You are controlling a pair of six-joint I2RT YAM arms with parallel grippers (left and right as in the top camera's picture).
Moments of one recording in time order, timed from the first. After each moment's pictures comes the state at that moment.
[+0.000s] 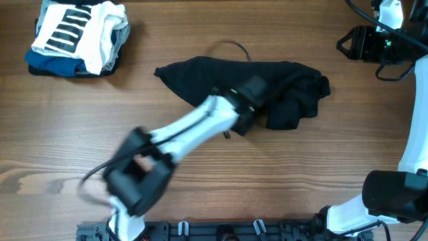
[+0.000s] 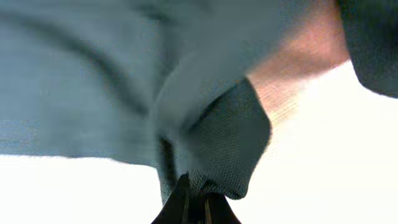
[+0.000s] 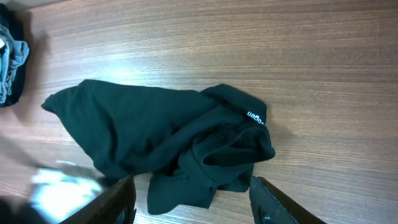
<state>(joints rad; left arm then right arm) -0.77 1.92 1.48 -0.86 -0.11 -0.12 -0.25 1.74 1.94 -1.30 -0.40 -0.13</state>
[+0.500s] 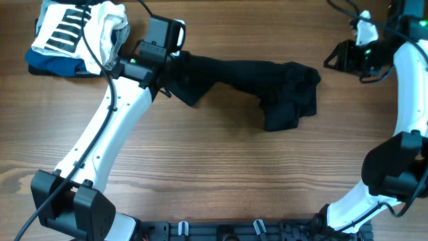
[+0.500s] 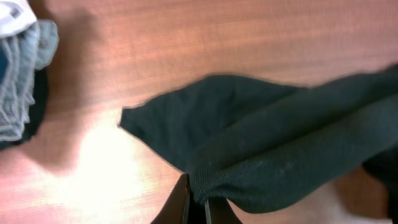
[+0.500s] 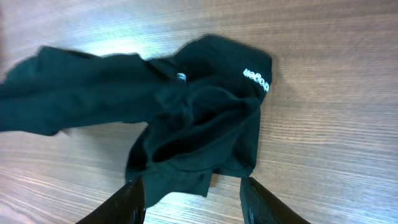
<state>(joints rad) -0.35 1.65 1.49 -0.76 -0.11 -0.17 -0.24 1.89 1.79 -1.26 -0.39 -0.13</state>
